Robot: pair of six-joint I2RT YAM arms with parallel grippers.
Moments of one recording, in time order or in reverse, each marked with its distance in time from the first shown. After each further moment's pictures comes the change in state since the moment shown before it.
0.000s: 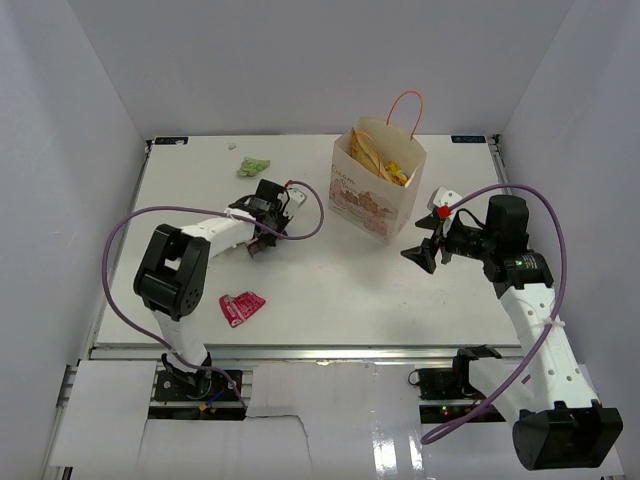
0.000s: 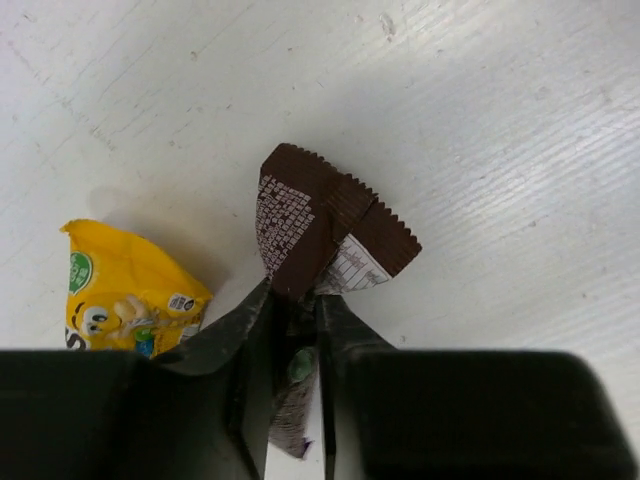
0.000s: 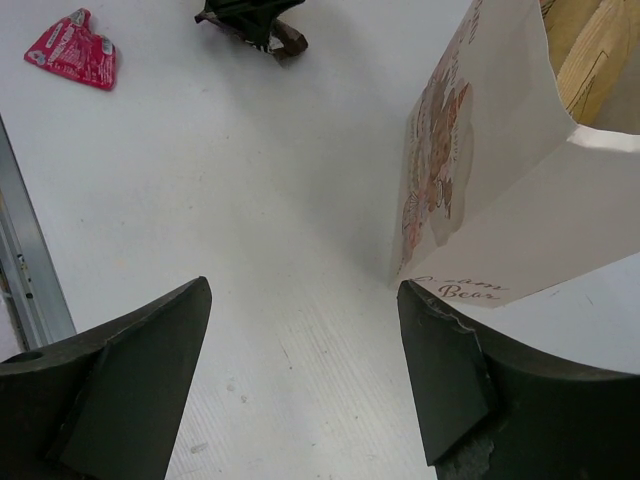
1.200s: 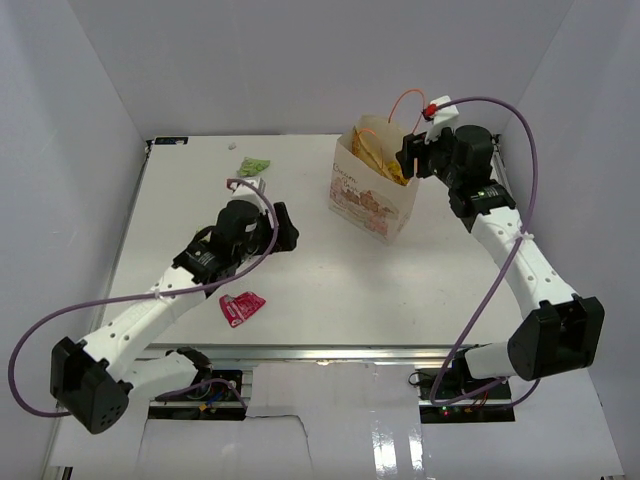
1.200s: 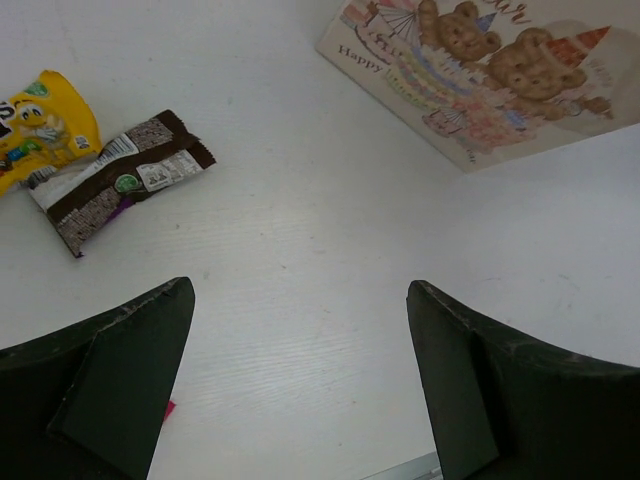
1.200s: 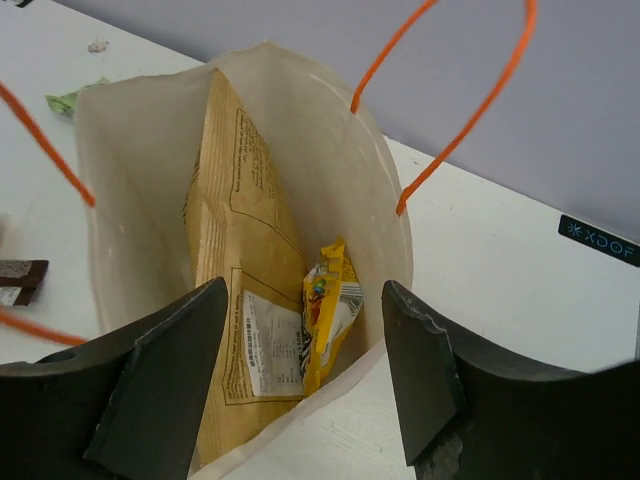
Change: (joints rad) left arm -0.190 -0.798 -0.303 0.006 -0.106 -0.862; right arm 0.178 0.494 0.386 0.419 0.737 0.467
